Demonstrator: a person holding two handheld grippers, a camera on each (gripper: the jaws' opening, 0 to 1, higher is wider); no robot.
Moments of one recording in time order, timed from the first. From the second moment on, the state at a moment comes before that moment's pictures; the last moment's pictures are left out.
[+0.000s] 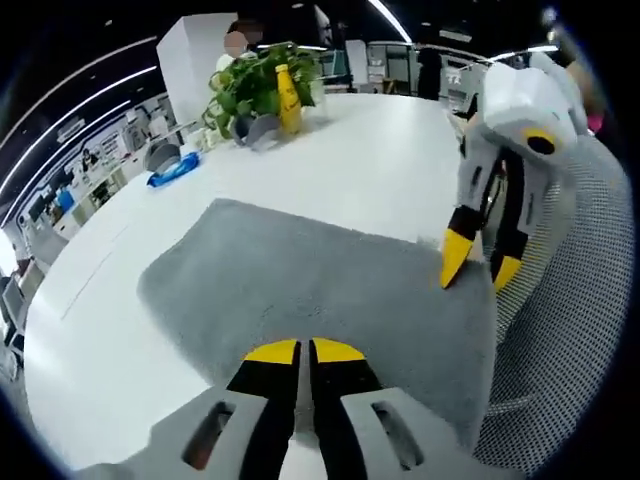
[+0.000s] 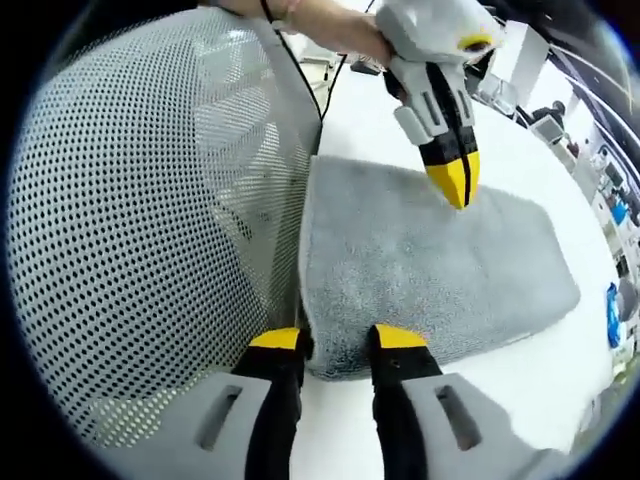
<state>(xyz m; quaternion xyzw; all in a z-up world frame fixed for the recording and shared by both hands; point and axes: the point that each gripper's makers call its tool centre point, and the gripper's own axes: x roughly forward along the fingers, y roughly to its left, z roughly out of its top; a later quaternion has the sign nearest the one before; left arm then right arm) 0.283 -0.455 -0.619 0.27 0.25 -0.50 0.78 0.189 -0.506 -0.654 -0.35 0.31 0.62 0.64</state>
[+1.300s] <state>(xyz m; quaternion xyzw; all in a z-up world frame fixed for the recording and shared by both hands) 0.217 -0.500 -0.637 0.41 0.19 -0.61 0.65 0.213 -0.496 -0.608 -0.01 0.51 0.55 0.67</state>
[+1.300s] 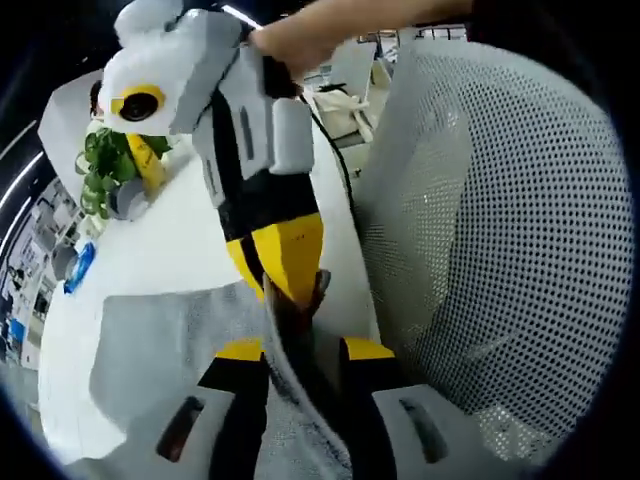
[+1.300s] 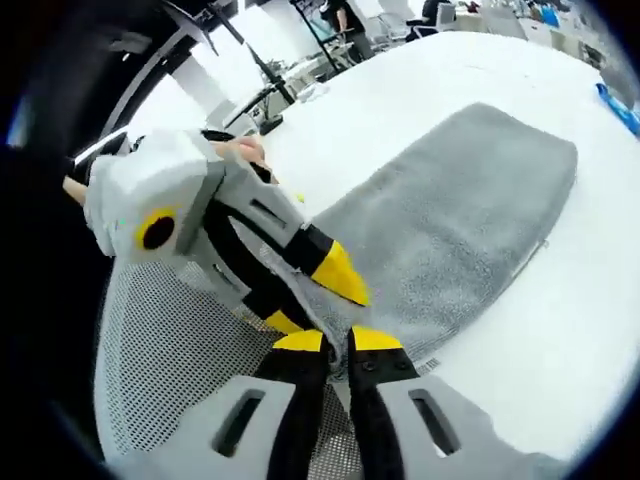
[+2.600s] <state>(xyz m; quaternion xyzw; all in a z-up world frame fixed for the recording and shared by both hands) 0.252 -0.484 -0.612 0.31 0.22 -0.55 0.75 0.252 -0.485 -0.576 -0.30 0.22 0.58 0.72</state>
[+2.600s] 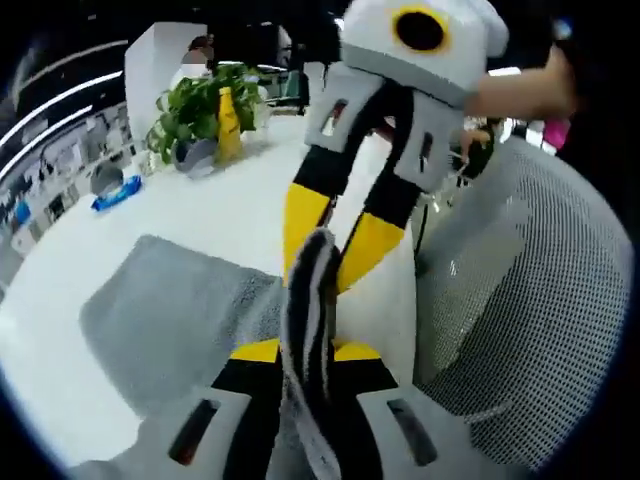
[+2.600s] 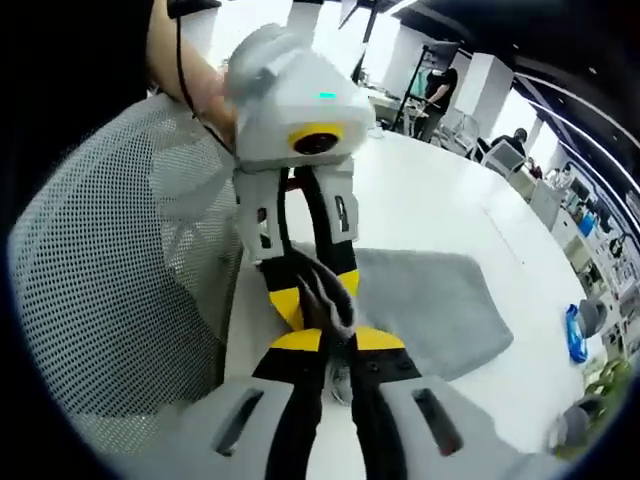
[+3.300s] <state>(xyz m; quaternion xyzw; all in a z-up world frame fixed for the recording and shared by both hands) 0.265 -0.391 -0.599 0.44 0.22 -0.48 0.73 0.259 -0.495 -0.554 -0.16 0.23 0.54 0.80</state>
